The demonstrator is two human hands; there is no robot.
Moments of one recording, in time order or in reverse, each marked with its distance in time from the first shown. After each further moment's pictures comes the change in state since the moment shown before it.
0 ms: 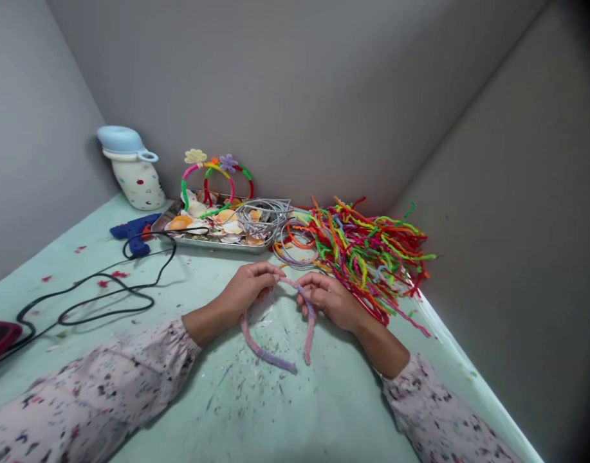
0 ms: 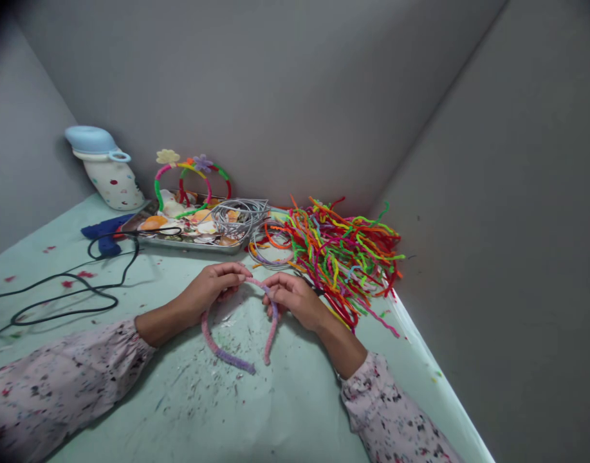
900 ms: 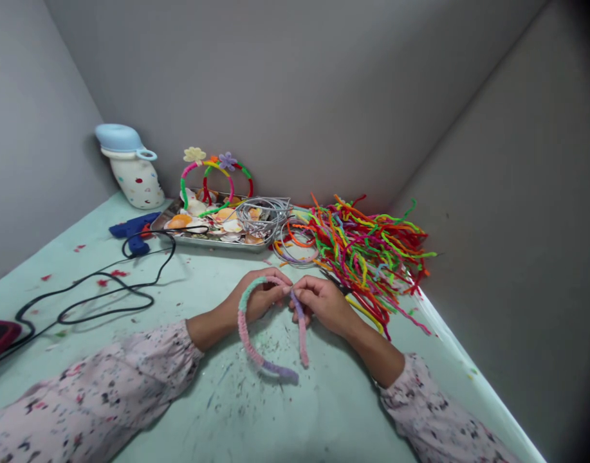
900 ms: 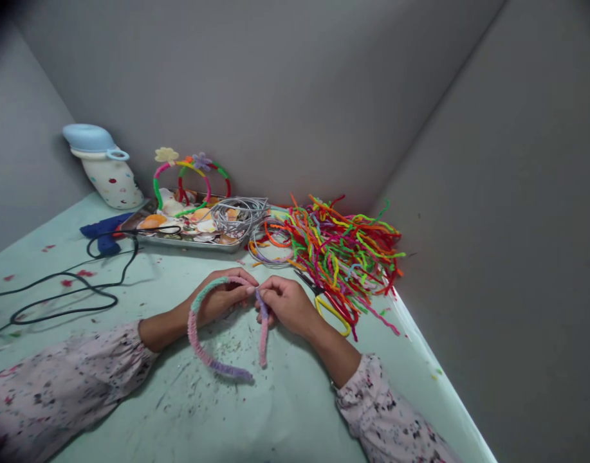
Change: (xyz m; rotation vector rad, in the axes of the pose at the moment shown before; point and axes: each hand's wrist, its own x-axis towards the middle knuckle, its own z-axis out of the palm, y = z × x) left_hand -0.001 -0.009 0.005 0.126 -0.138 0.180; right_hand 0.001 -0.006 0.024 -0.160 0.132 0.023
